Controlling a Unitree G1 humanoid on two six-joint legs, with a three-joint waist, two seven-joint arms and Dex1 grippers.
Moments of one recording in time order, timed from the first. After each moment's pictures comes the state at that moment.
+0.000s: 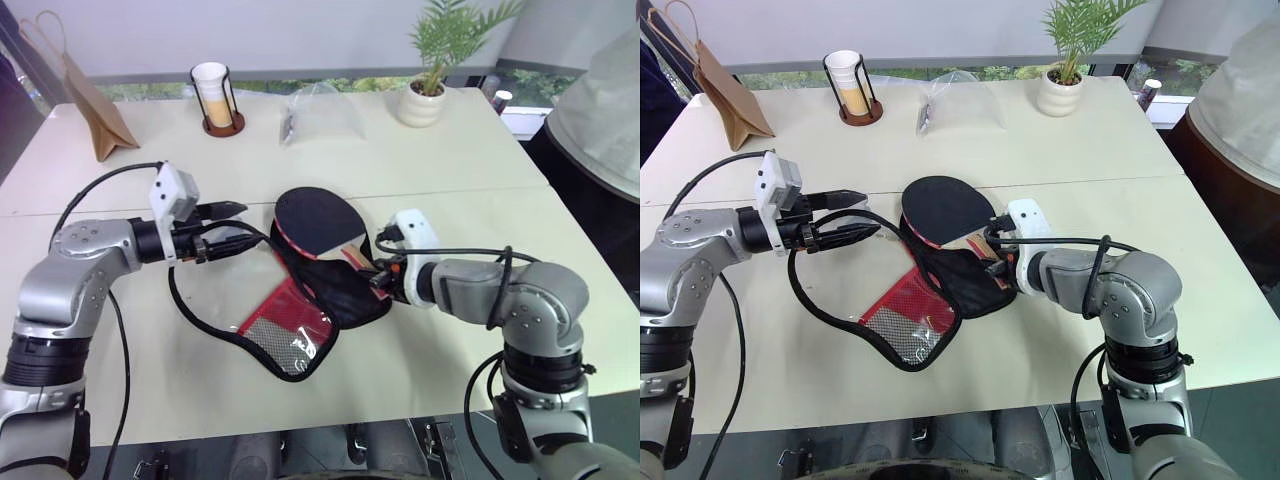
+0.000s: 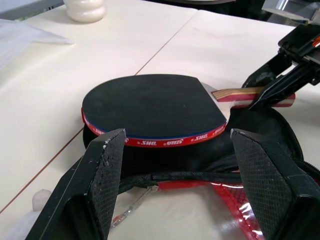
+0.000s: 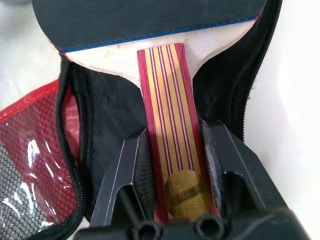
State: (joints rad) left arm -0.44 0.77 0.10 -0.14 -0.55 0.56 -1.02; right arm -0.55 -0.38 -0.02 -0.50 0.84 1.61 -0.05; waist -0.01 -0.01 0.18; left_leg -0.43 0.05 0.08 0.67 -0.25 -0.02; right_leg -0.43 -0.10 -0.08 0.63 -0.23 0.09
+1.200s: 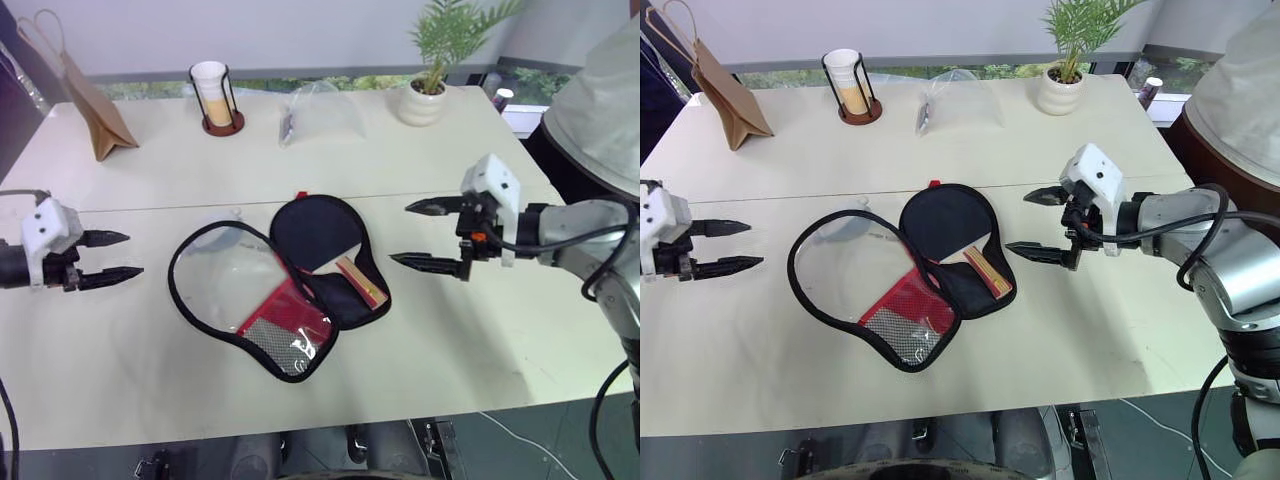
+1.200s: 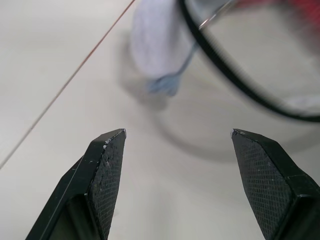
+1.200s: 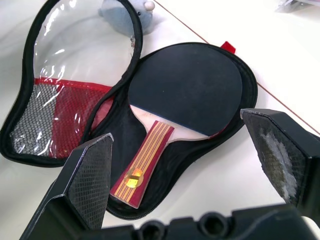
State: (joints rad) left arm -0.34 1.05 0.20 0.54 -0.30 -0.08 -1.37; right arm -0.51 -0.99 0.04 -0.37 0.57 0.71 0.93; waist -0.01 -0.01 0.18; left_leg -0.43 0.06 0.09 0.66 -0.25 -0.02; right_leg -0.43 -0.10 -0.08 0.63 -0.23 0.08
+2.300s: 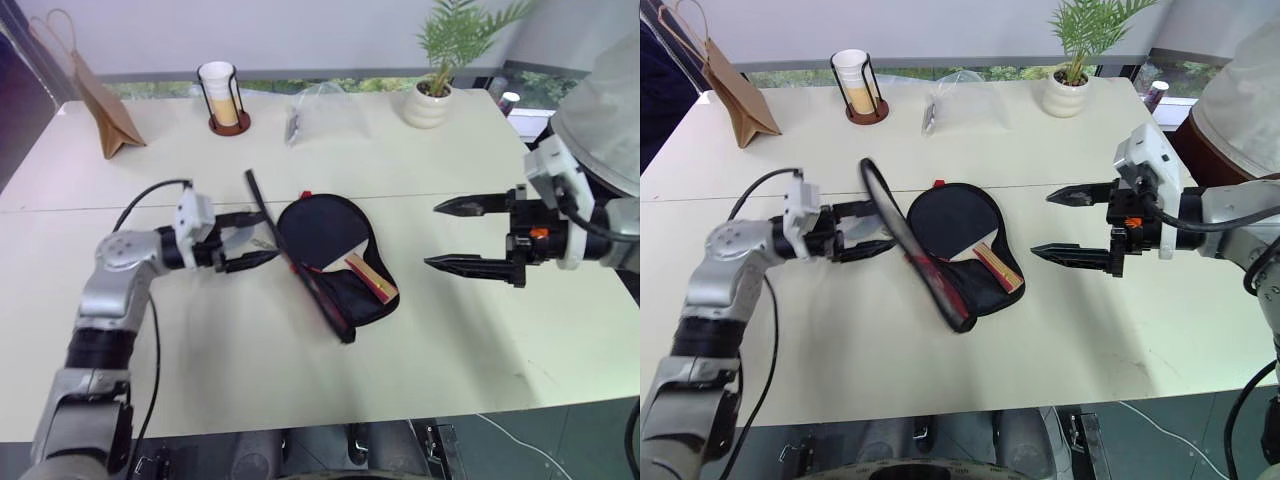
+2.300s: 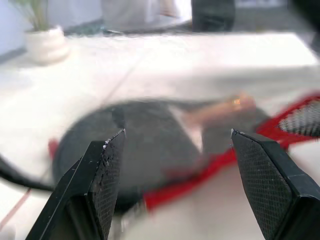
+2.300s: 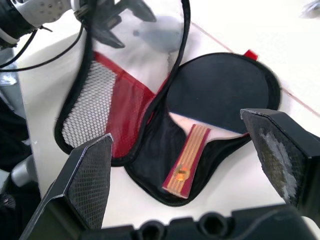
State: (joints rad) left arm -0.55 0.54 0.02 0.21 -0.42 0.11 -1.23; right arm -0.44 -1.09 -0.22 -0.40 0.75 0.84 1.08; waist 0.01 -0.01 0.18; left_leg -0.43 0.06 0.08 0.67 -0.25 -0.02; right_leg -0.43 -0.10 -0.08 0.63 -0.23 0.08
